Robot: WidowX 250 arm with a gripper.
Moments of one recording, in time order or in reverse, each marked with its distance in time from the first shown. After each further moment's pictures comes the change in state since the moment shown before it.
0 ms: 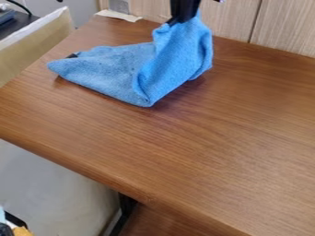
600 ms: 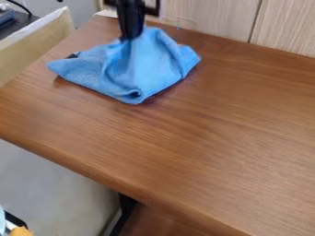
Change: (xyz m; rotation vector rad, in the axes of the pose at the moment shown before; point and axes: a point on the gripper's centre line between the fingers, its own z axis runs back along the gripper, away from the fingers) arm -0.012 0.085 -0.067 -0.065 0.068 0.129
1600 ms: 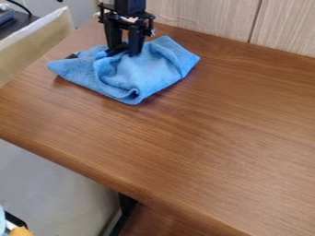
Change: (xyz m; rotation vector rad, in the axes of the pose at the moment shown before) arm -0.005 0.002 -0.015 0.012 0.099 -0.007
